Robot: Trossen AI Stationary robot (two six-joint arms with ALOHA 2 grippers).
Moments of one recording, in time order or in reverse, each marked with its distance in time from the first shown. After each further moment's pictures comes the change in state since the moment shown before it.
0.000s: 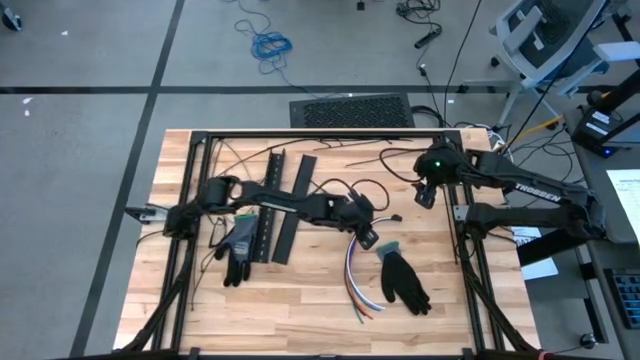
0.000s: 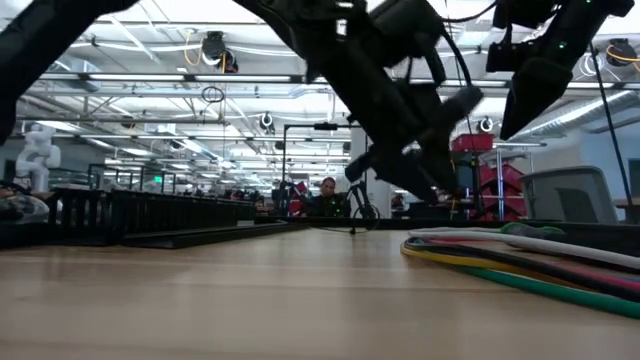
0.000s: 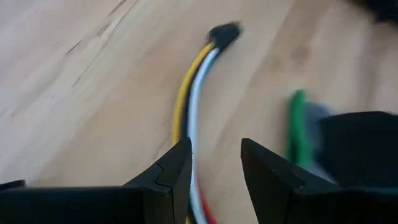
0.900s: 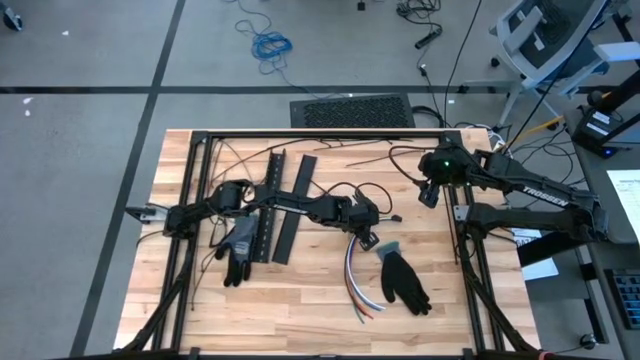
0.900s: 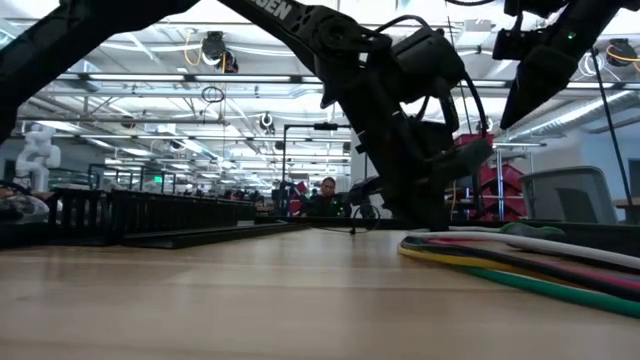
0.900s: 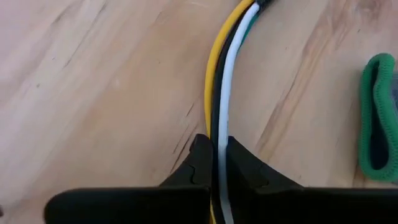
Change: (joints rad) left arm -0.008 0.155 0.119 -0.115 0.031 0.055; right arm 0.000 -0.069 0.001 0.015 0.000 -0.021
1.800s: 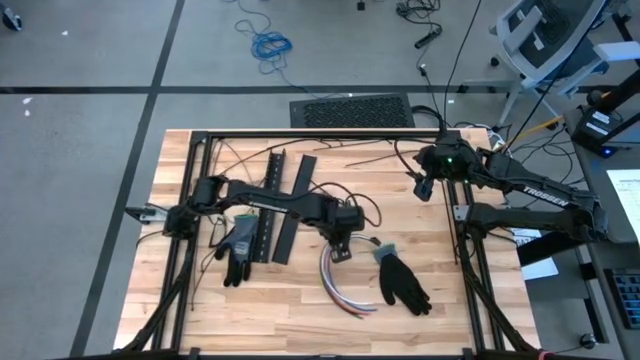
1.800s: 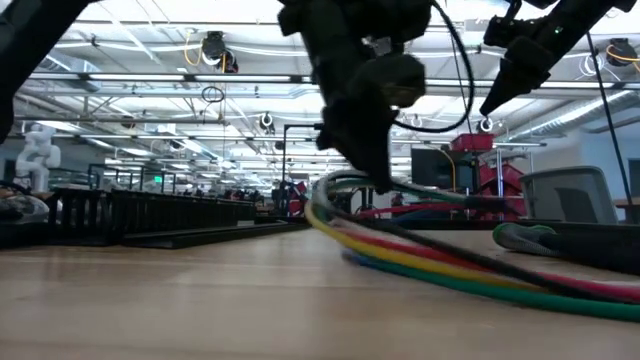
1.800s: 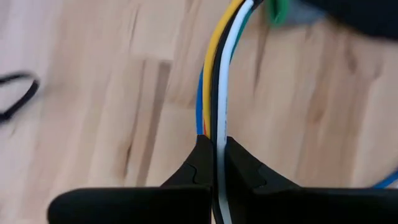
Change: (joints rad) left arm -0.046 -0.273 -0.100 -0.344 0.119 0.233; right arm 0.000 -0.005 0.000 0.158 0.032 -0.021
